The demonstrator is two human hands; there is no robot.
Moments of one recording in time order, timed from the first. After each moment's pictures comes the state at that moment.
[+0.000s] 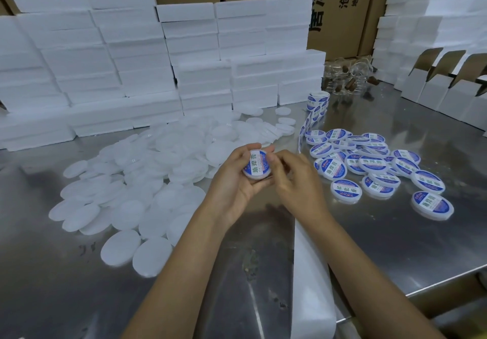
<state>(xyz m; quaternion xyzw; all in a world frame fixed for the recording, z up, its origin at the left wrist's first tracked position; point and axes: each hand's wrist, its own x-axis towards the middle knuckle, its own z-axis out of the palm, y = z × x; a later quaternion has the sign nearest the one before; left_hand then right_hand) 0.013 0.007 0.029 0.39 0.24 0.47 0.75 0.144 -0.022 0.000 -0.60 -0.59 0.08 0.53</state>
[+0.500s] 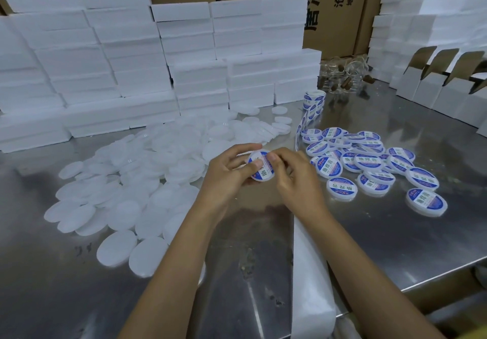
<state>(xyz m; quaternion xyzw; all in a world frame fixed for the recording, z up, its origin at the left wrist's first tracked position) 0.004 0.010 0.027 0.59 0.34 0.46 0.57 0.151 -0.019 -0.003 -0.57 -0.60 0.07 0.55</state>
